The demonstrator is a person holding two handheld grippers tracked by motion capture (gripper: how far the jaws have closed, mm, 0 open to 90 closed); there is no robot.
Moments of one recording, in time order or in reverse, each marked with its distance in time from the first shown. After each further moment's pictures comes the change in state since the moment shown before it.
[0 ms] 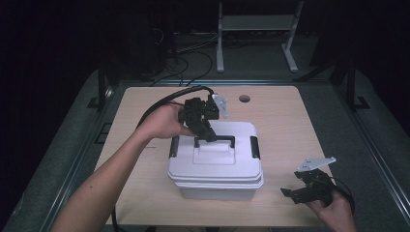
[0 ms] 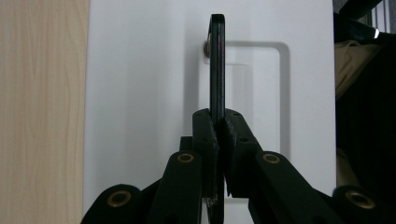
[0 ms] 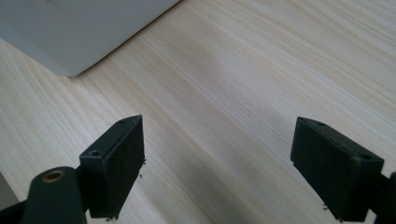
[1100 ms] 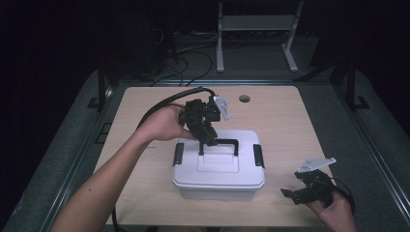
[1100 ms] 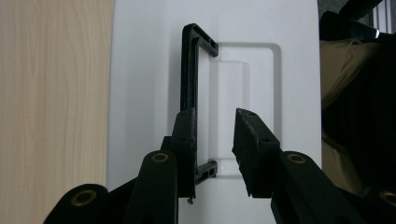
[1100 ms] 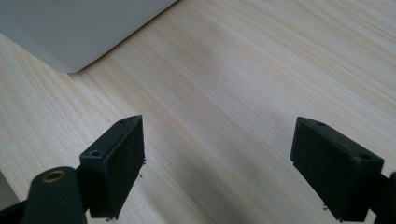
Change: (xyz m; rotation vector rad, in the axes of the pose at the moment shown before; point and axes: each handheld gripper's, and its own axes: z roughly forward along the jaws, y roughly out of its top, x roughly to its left) left arm -0.005 0.001 0.001 0.004 0.010 -0.005; right arm 0.000 -0.002 0.001 -0.002 0.001 -0.007
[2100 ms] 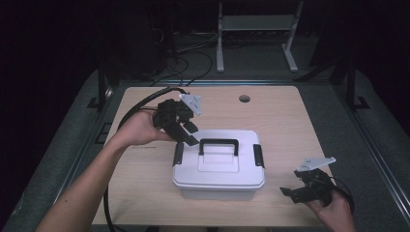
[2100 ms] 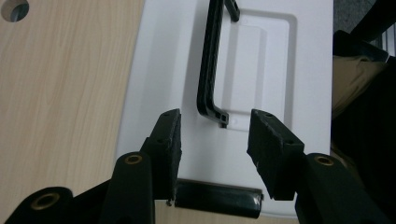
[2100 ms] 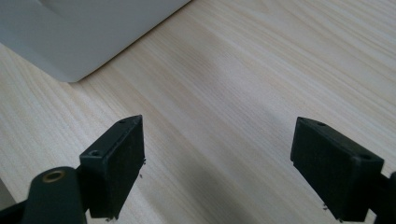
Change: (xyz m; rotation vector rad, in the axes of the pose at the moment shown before) left arm -0.003 -0.062 -0.018 -0.123 0.058 -0.111; right arm 0.003 0.005 -0.002 -0.013 -0.019 0.001
